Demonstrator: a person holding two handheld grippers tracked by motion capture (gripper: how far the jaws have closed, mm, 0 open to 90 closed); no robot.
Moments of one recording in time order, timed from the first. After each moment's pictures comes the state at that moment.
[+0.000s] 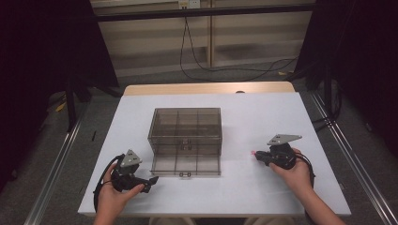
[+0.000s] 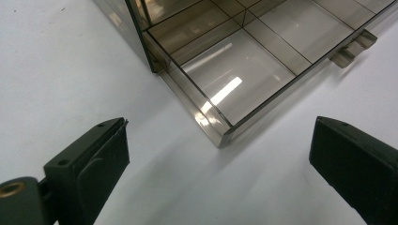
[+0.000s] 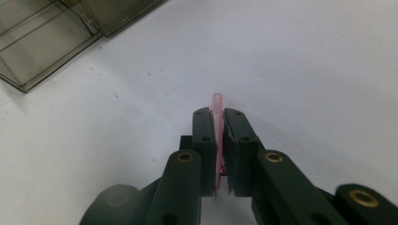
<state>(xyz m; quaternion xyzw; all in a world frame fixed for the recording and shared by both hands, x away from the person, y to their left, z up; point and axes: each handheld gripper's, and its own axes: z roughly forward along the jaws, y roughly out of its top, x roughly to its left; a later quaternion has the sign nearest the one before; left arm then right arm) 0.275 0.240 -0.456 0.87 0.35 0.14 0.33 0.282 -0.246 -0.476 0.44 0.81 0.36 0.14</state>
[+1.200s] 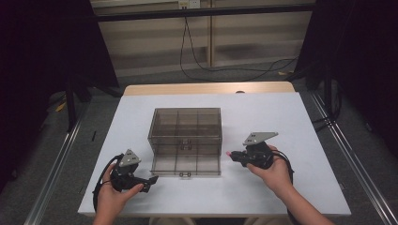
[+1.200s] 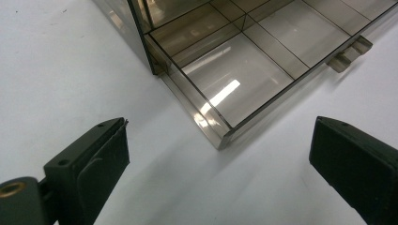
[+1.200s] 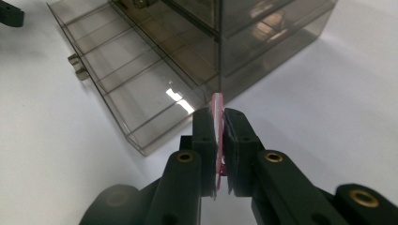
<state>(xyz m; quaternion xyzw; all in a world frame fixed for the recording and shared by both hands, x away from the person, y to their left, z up) 0.275 0.241 -0.455 0.86 0.35 0.13 0.34 0.281 -0.174 -0.446 0.36 0.83 0.40 0.11</state>
